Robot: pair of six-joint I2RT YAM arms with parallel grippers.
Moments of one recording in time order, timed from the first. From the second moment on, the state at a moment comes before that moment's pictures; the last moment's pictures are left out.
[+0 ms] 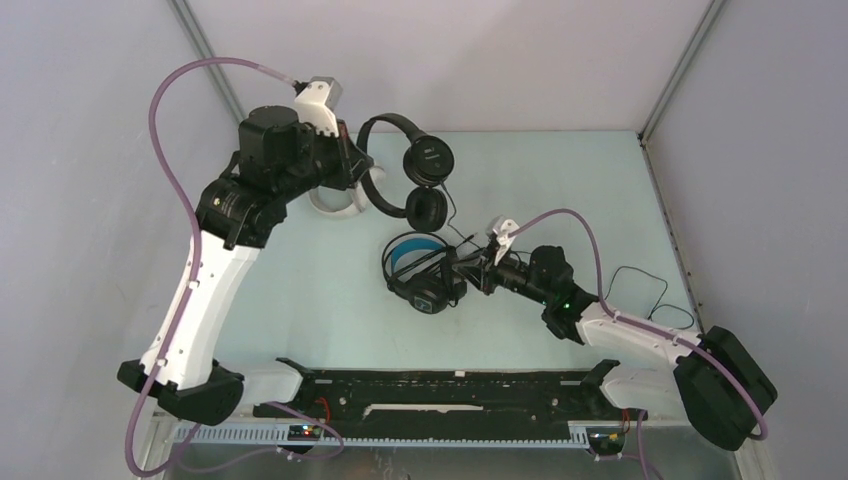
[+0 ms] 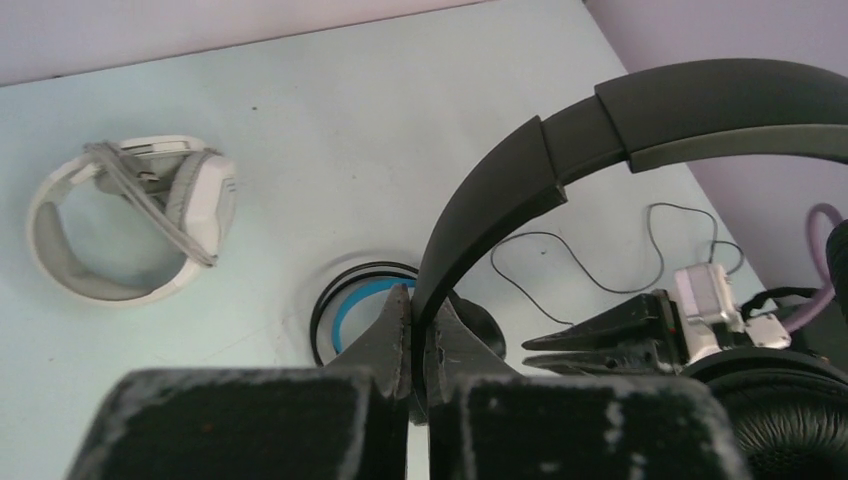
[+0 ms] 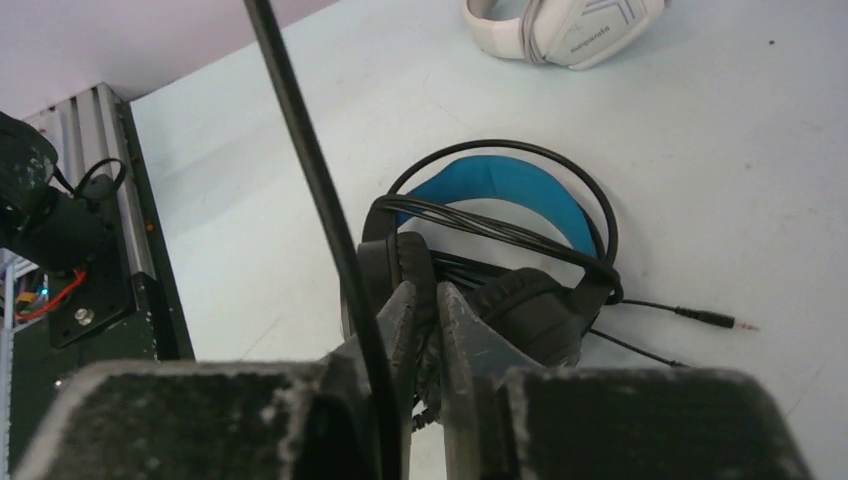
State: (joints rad) left arm -0.46 1.27 1.77 -0.84 0.09 -0.24; right arm 0.71 1.15 0.46 0.59 -0.36 0.14
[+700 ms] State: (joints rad) left arm -0.45 1.23 1.65 -0.79 0.07 -0.28; right arm 0.59 0.94 0.46 0.57 -0.36 0.07
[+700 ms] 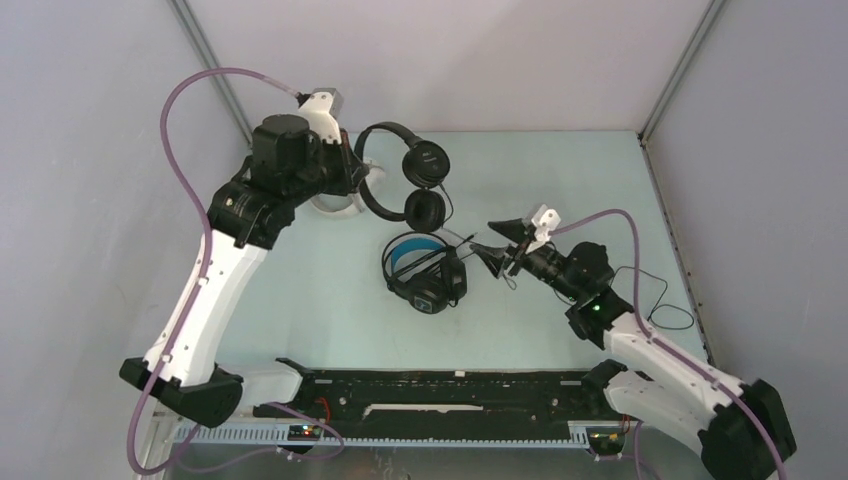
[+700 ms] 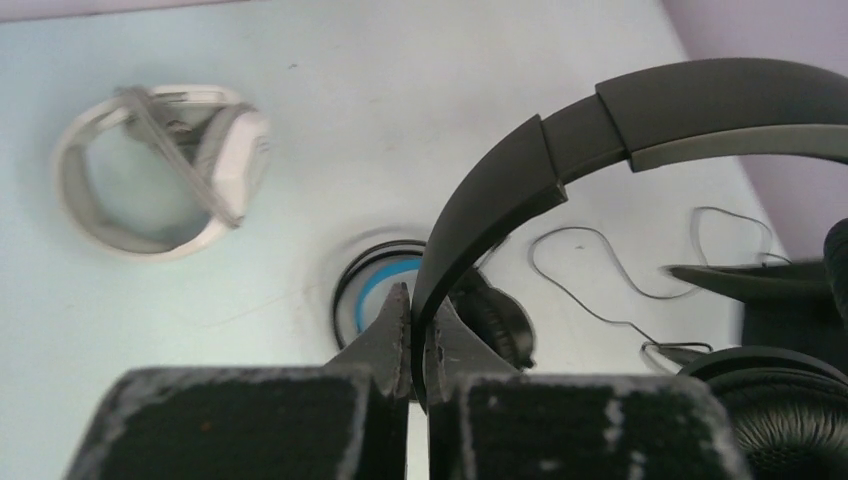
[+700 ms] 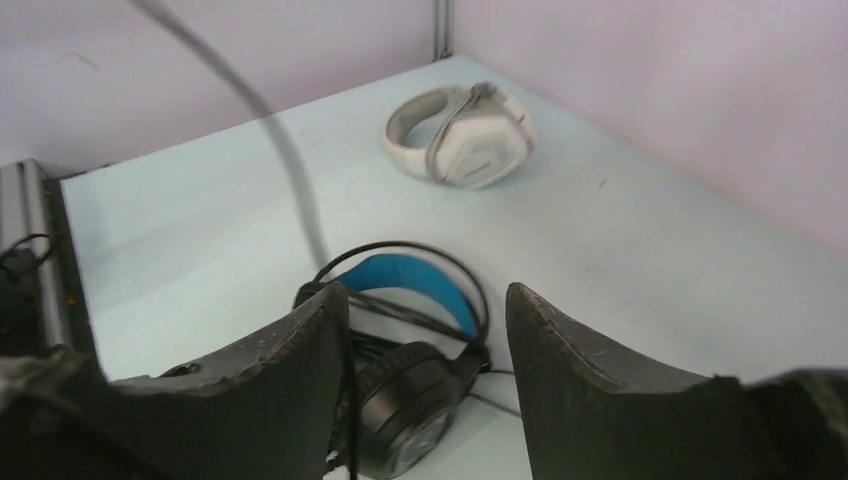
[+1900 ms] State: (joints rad) left arm -0.44 1.43 1.76 -1.08 -0.10 -0.16; right arm 1.13 1.18 0.91 0.10 0.03 -1.43
